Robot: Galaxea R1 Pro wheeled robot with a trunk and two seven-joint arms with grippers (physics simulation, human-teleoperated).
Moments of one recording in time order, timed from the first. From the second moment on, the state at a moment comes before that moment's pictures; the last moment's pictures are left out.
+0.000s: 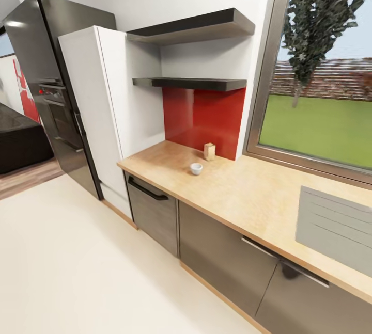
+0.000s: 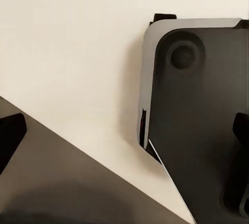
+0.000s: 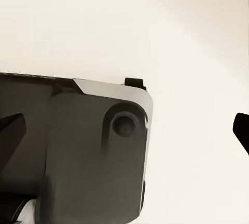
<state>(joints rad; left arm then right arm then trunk) -0.12 0.15 0.18 0.00 -0.14 -0.02 -0.07 -0.21 -0.05 0.53 -0.03 -0.45 -0.09 0.07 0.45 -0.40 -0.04</state>
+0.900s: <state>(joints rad) -0.12 0.14 0.18 0.00 -0.14 -0.02 -0.07 -0.21 -0.05 0.52 -0.03 -0.45 -0.09 0.07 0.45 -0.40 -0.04</state>
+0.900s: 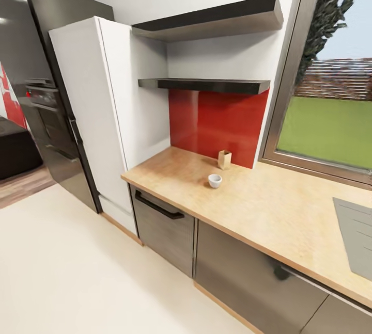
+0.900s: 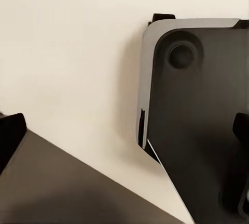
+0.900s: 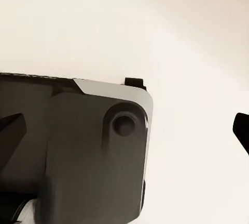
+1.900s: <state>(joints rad) -0.12 0.14 0.18 0.00 -0.14 -0.02 -0.07 -0.21 -0.05 0.53 -0.03 -0.45 -0.09 0.07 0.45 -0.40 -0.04</state>
